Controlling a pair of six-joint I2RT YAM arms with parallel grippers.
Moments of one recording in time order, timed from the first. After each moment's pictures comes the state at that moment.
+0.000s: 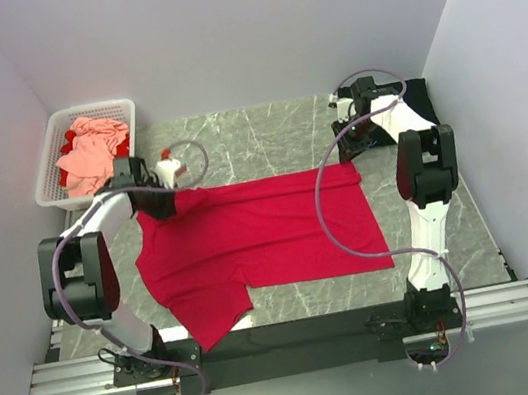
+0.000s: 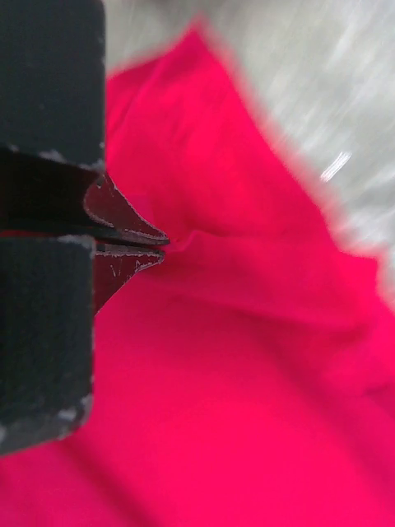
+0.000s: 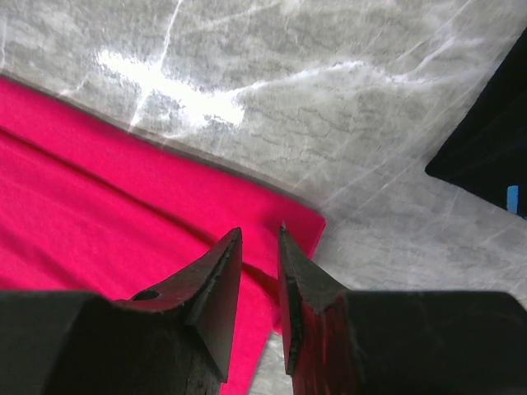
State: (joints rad) left arm -0.03 1.67 1.11 -0.41 0.40 0.51; right arm 0.02 2.20 1.81 -0.87 -0.33 -0.23
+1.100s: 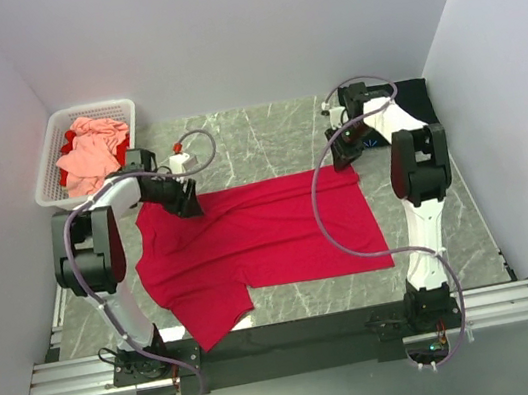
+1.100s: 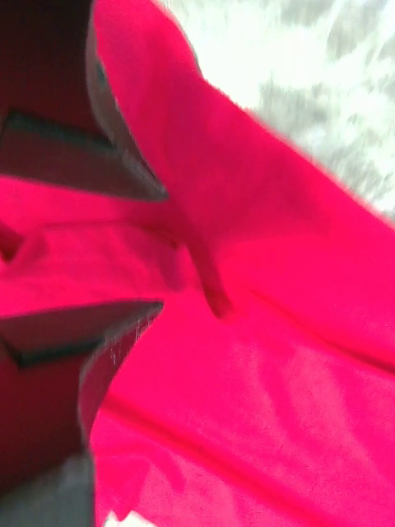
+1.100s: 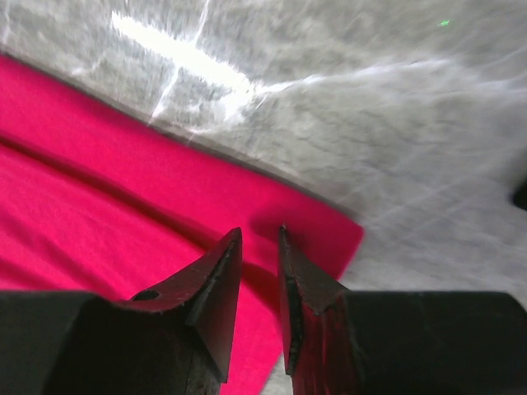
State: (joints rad) left arm -0.06 1.85 1.23 -0.54 0.70 0.53; right arm 0.05 2.24 1.83 -0.92 -0.37 -0.26
